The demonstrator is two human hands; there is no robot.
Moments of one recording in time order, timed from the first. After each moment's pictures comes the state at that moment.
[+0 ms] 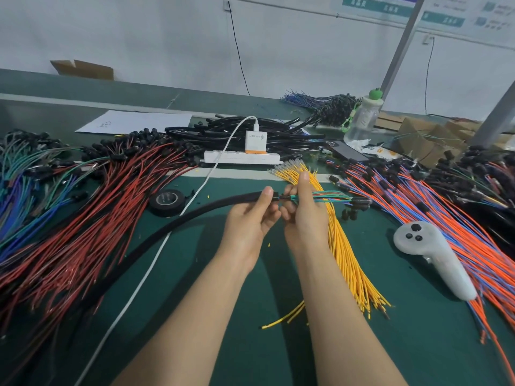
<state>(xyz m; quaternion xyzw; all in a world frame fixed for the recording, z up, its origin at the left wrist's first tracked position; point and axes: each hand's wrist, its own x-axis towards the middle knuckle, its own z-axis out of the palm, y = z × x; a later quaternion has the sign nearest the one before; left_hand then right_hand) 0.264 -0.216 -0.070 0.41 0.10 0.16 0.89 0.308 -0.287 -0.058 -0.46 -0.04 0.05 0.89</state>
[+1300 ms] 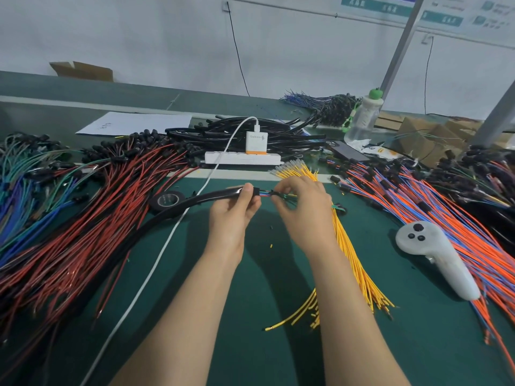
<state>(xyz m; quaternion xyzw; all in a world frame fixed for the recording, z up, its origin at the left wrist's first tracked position) 0.267 -0.195 -0.070 0.42 0.13 0.26 0.86 0.307 -0.301 -0.050 -0.88 -0.25 -0.20 0.34</state>
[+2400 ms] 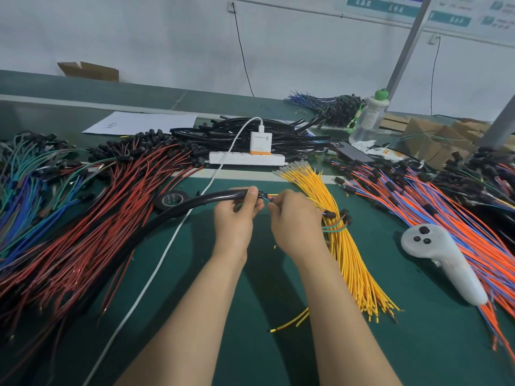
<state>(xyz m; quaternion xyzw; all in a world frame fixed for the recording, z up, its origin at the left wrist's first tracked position) 0.275 -0.196 -0.080 0.49 0.15 0.32 0.80 0.295 -0.281 -0.049 -0.95 -0.20 -0.11 0.22</state>
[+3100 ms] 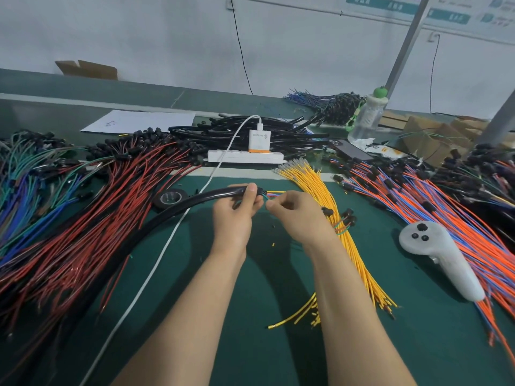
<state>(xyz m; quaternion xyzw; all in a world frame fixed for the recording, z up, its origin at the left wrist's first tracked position) 0.275 -0.196 -0.081 0.50 0.13 0.32 0.79 0.301 -0.297 -0.046 -0.84 -0.18 0.07 0.50</state>
